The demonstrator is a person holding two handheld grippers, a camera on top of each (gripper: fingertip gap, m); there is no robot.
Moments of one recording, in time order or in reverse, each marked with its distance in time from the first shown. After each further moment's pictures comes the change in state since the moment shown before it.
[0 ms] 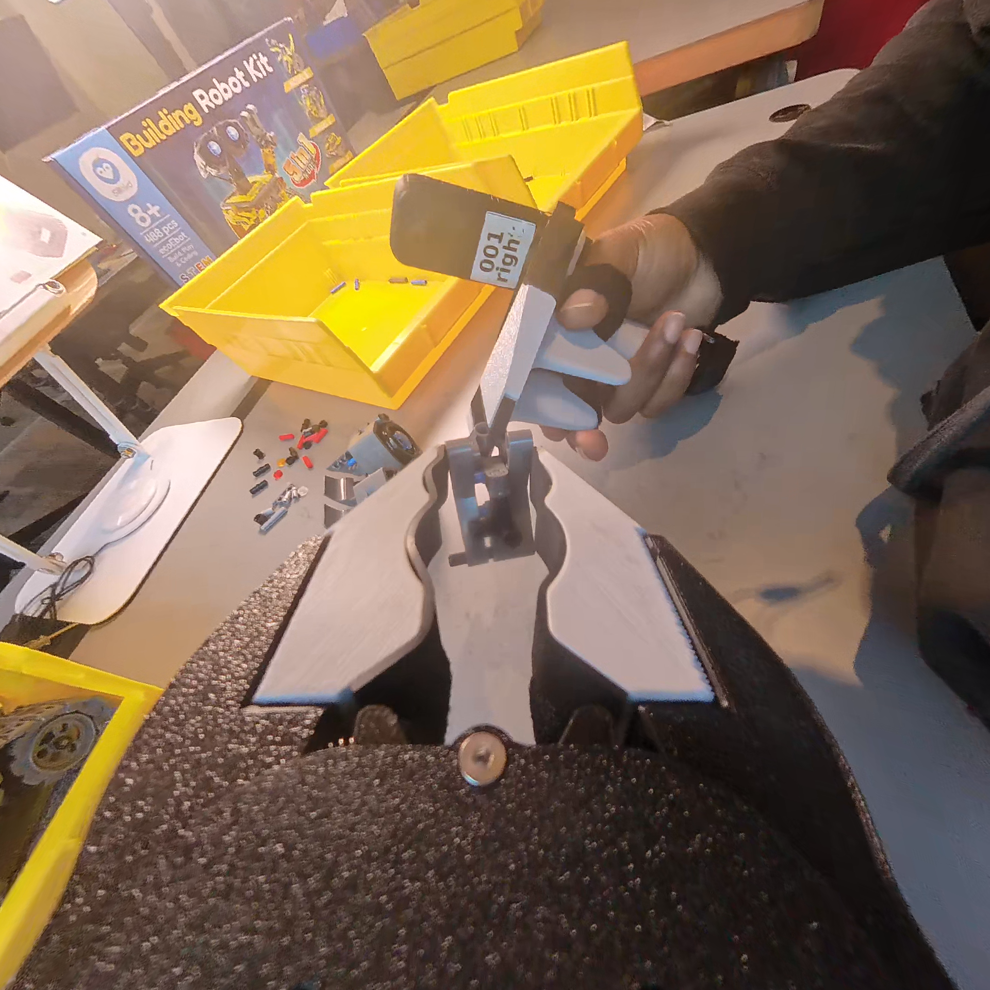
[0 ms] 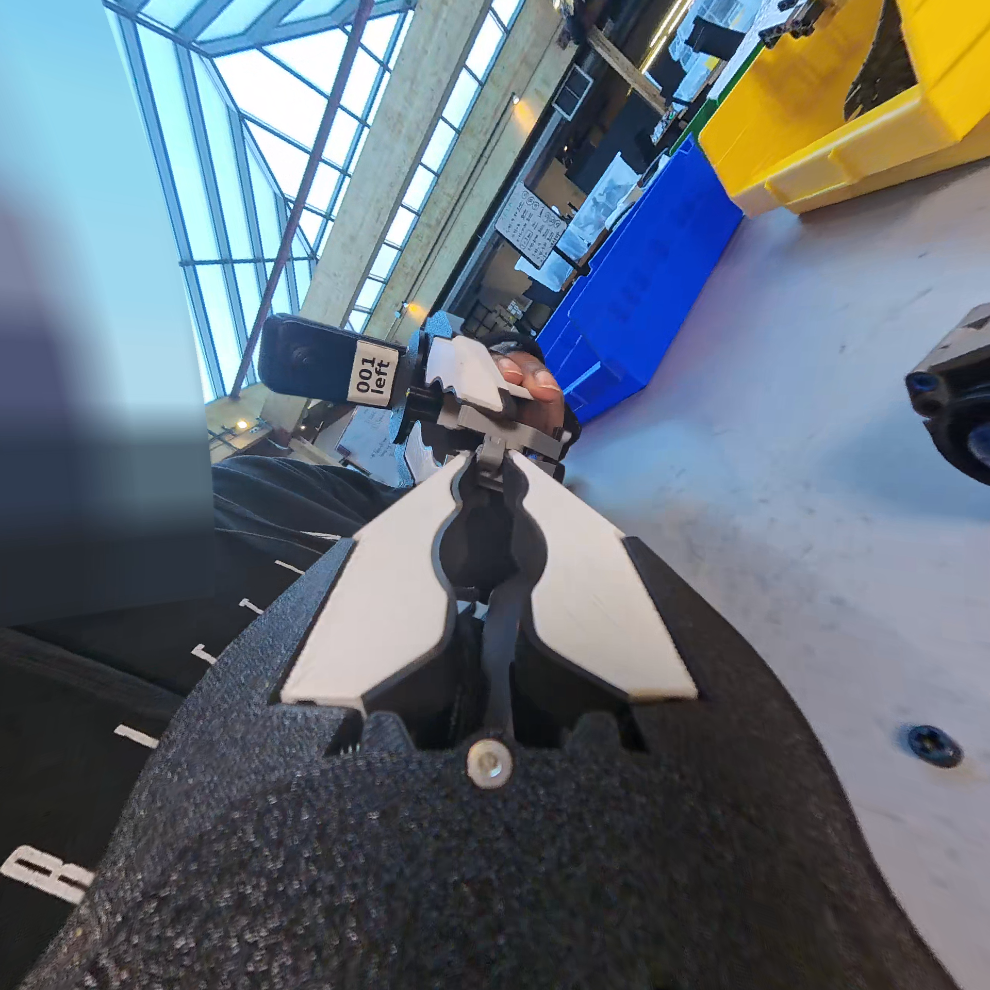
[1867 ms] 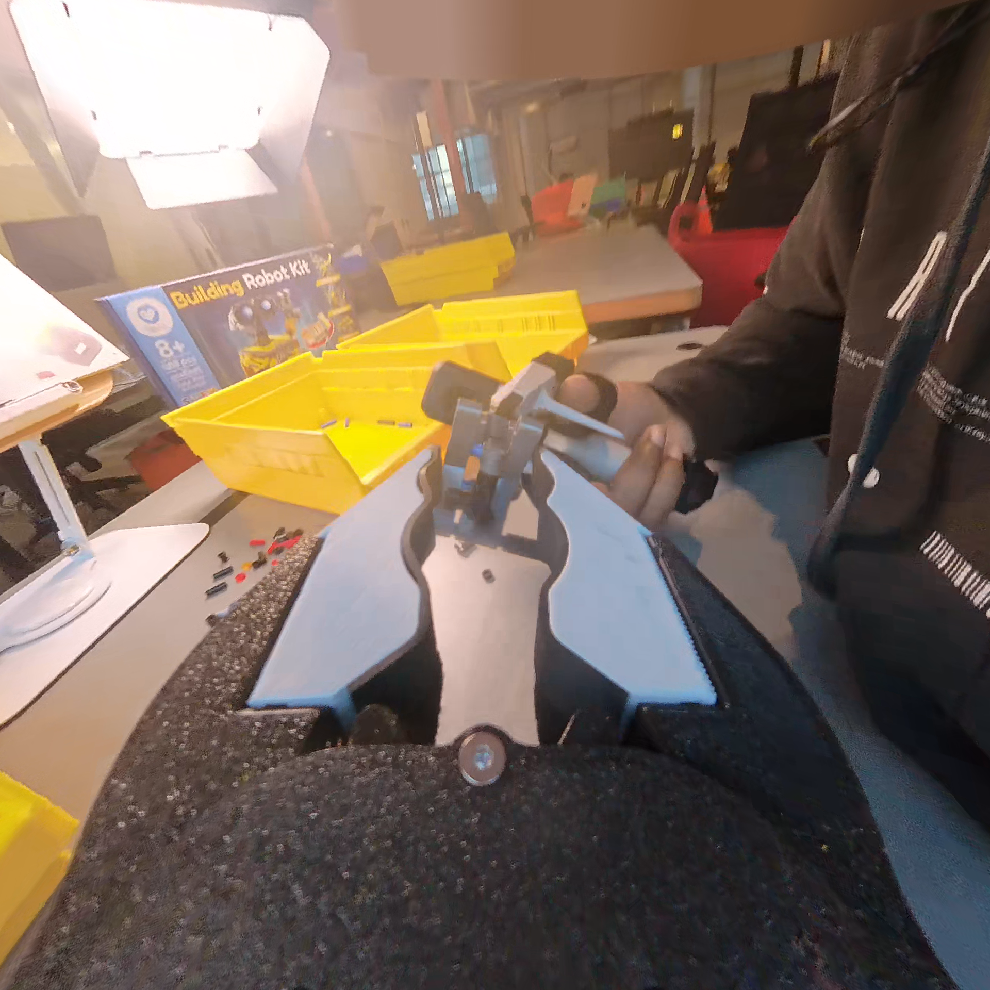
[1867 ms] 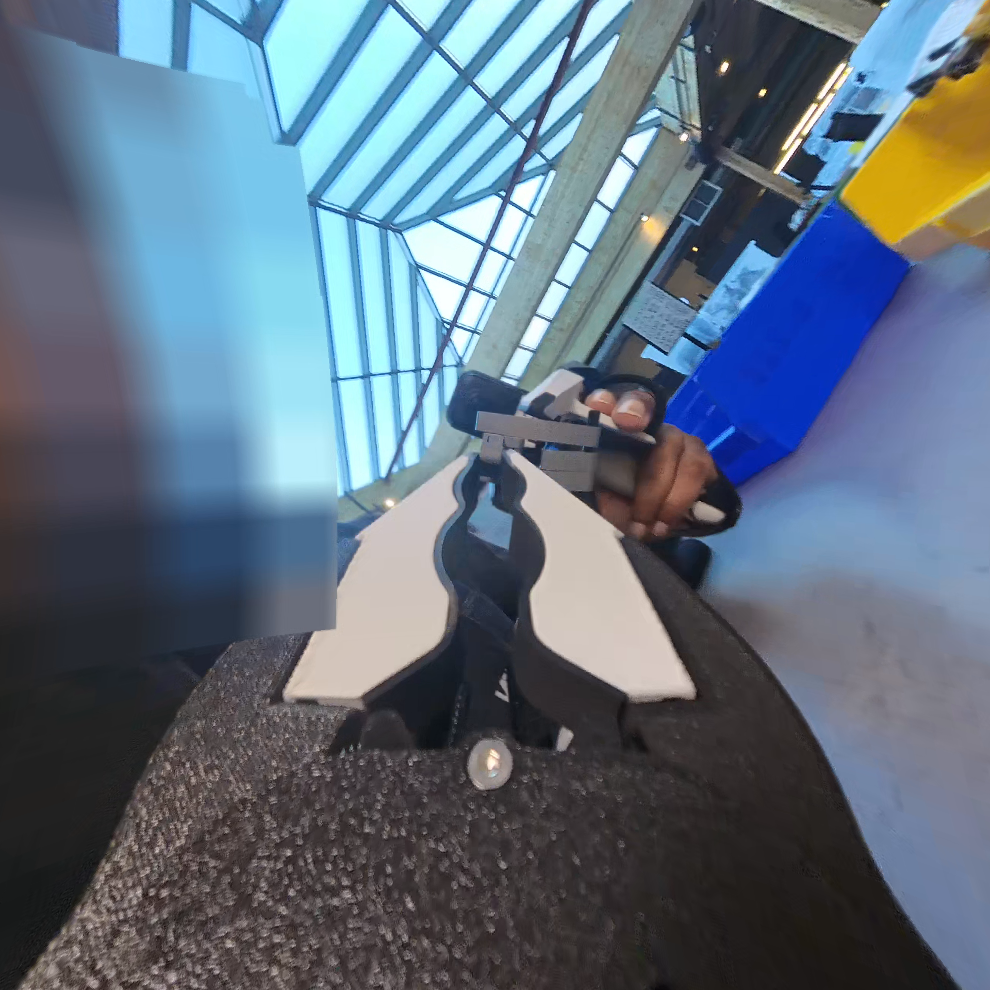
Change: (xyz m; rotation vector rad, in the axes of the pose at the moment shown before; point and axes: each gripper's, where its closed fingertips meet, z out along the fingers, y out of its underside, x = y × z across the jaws) left arm -0.004 -0.035 -0.017 0.355 0.061 -0.109; right arm -0.039 -0.015 0.002 0.195 -0.265 0.128
